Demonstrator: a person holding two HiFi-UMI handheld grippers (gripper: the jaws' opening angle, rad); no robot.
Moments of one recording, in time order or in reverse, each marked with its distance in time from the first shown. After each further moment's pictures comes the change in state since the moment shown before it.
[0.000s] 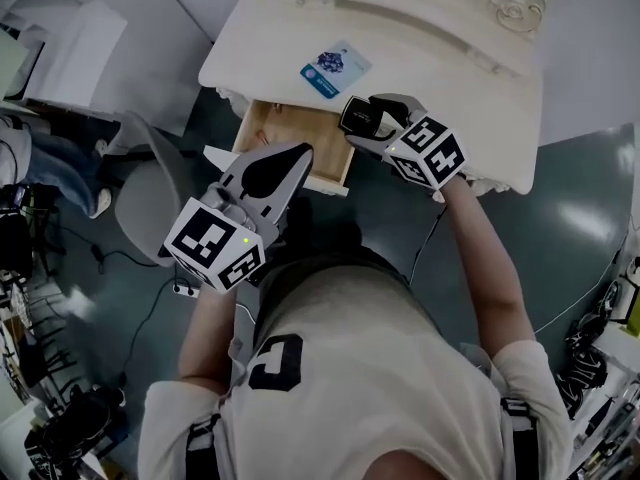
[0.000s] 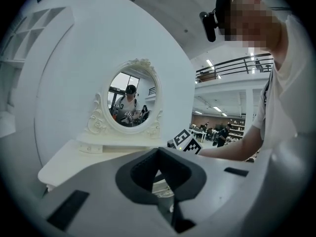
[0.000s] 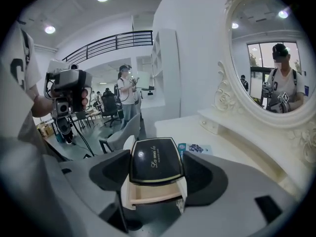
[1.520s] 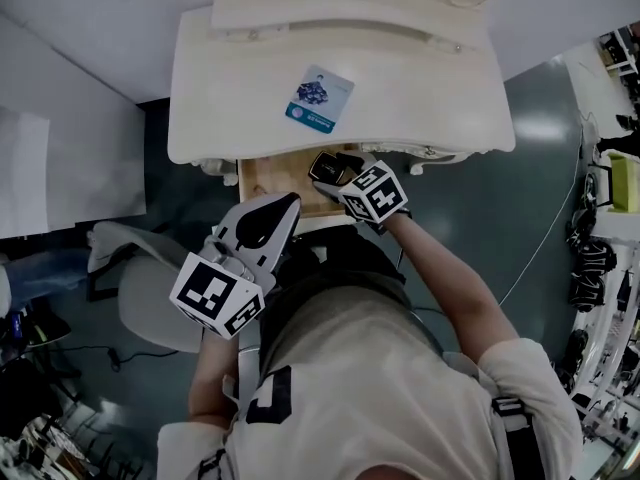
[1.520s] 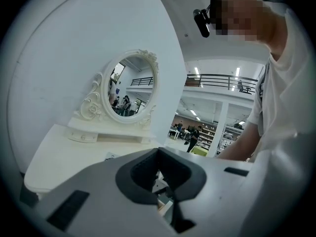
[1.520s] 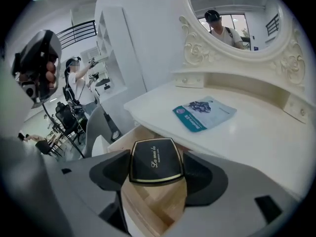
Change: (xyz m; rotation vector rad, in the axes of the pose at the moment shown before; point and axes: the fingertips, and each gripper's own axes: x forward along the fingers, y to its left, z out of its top) left arm -0.034 0.136 -0.021 -0.089 0.093 -0.328; right arm 0.159 0.015 -0.057 0.478 0.149 -0.288
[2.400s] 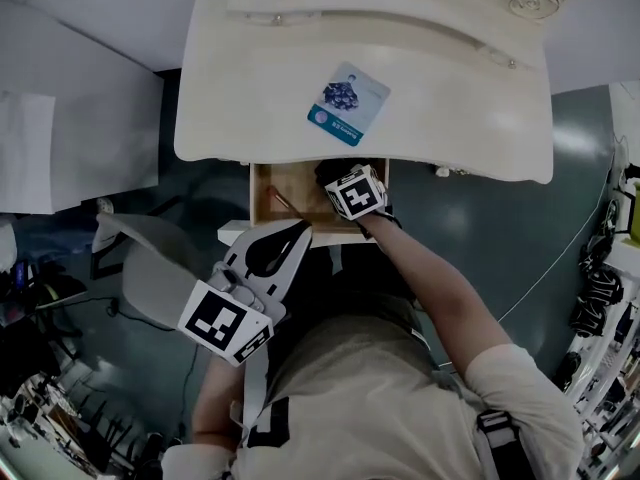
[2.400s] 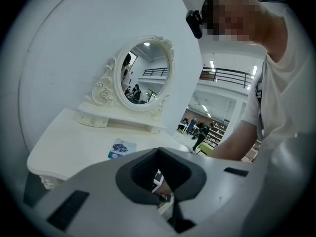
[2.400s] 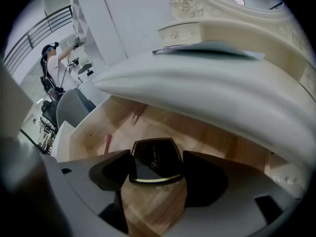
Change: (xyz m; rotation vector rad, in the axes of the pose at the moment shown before) left arm 0.027 0.034 -0.030 -0.109 0.102 0.108; right arm 0.114 -0.042 -0.053 0.097 0.220 -0.072
